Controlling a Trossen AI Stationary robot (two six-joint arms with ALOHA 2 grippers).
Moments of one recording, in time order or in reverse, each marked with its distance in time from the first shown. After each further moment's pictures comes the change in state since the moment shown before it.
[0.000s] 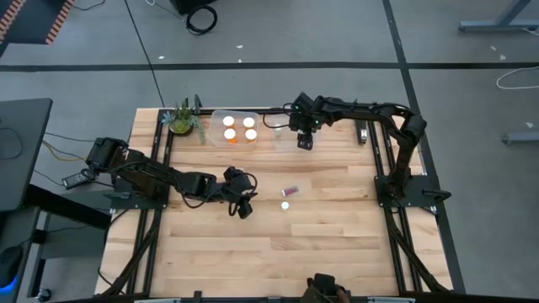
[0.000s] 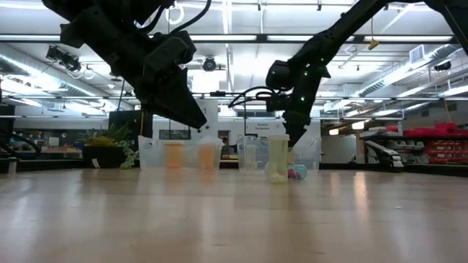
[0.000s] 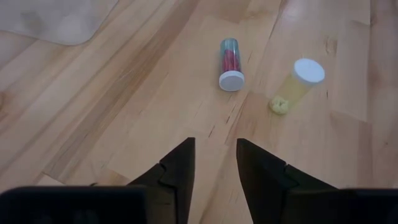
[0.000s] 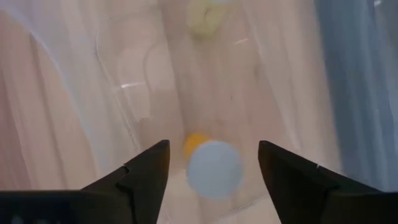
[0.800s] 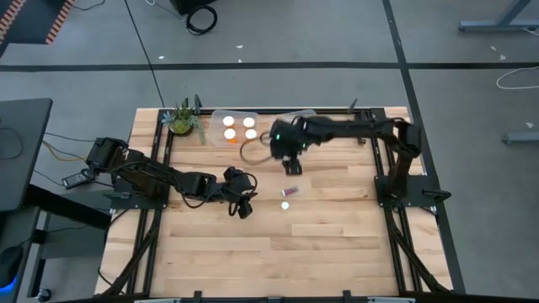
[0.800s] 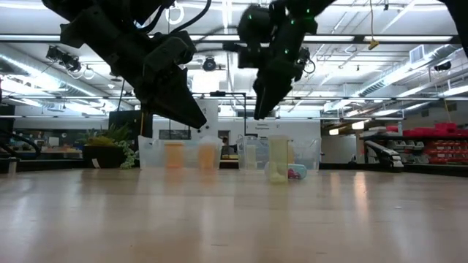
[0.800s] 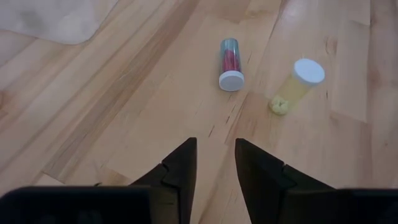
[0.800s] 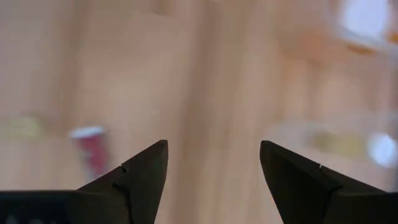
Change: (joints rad) left arm 0.000 0.000 0.000 0.000 0.000 -0.006; right arm 0.386 -0.002 0.221 -0.209 0.001 0.066
